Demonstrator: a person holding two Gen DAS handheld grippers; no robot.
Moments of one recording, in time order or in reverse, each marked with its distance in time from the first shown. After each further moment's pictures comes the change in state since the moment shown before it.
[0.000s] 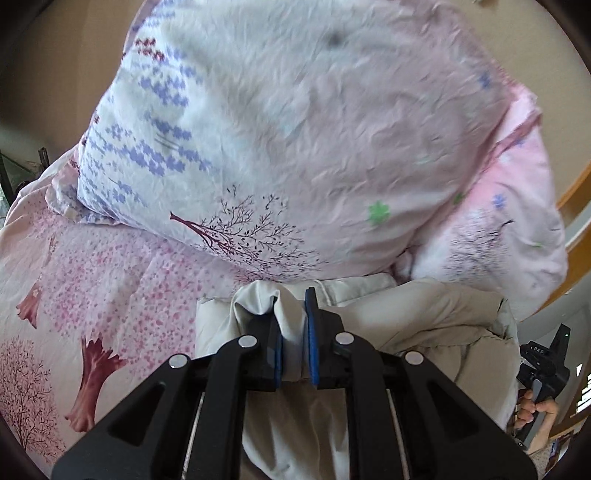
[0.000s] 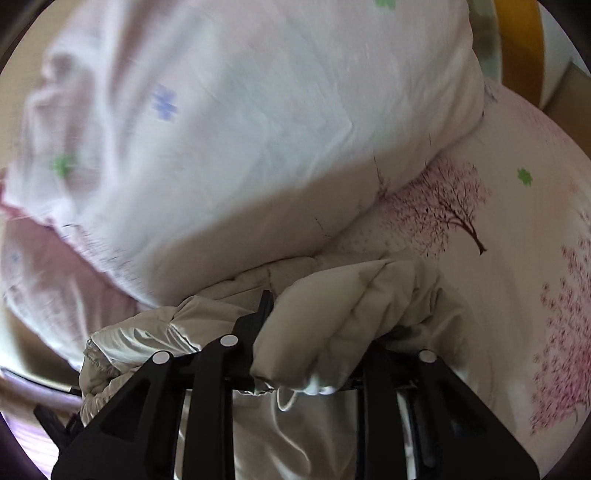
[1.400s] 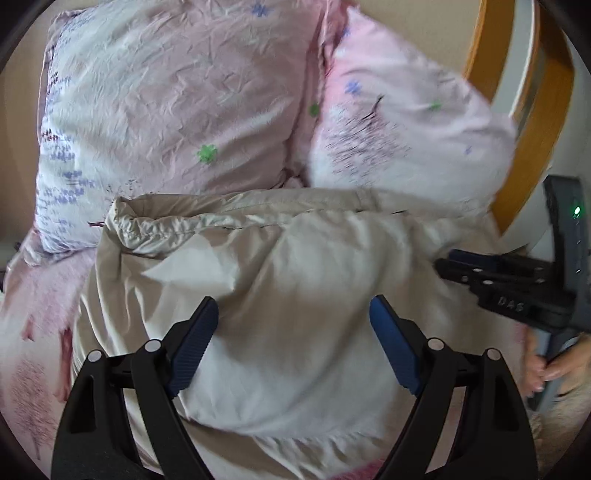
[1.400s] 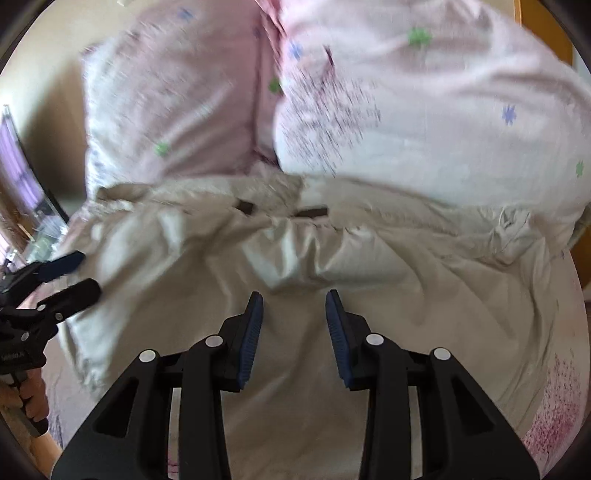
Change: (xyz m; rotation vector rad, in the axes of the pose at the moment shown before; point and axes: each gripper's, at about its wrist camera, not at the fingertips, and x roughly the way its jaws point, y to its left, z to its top) left arm -0.036 -0.113 -0.101 0.432 -0.015 -0.003; right arm -0.034 0.111 -0.152 -0.750 0.000 -0.021
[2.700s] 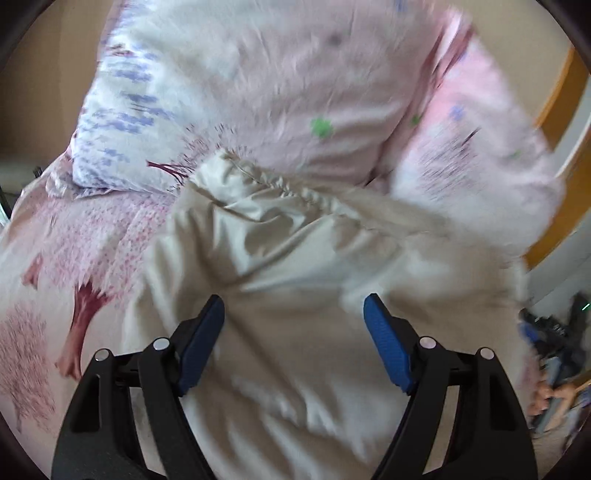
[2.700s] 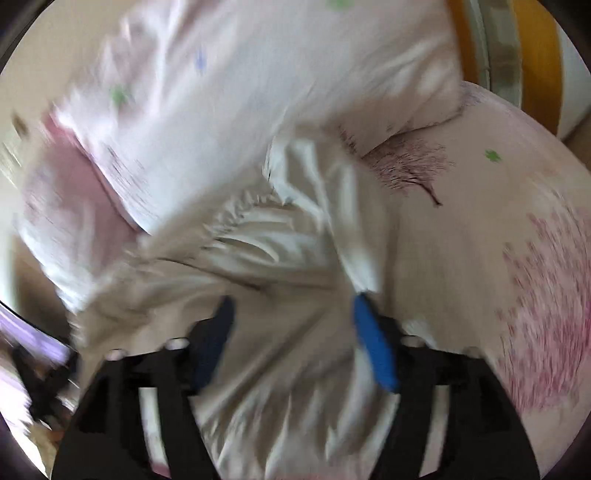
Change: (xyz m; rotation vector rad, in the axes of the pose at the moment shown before) left arm -0.005 0.088 -0.014 -0.283 -0.018 -0.030; right arm -0.071 -0.189 -0.101 0.618 -0.141 0.094
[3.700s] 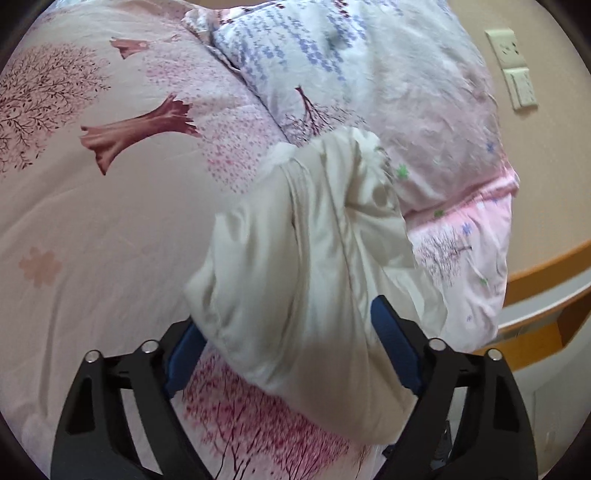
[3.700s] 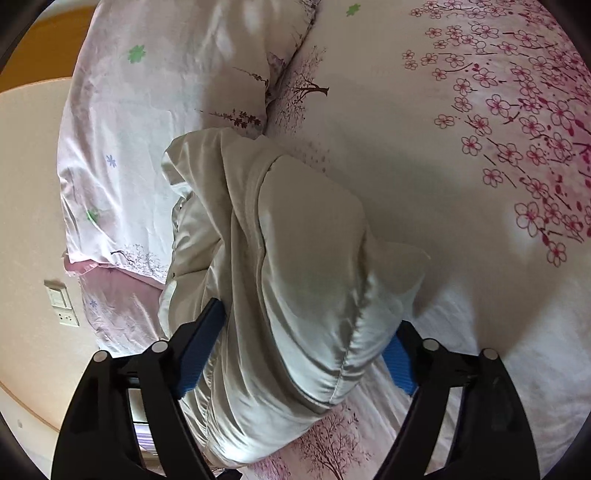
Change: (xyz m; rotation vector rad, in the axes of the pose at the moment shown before) left arm -0.009 0.085 -0.097 -0.648 -0.065 -0.208; right arm 0.025 -0.084 -0.057 0.590 0.040 0.254
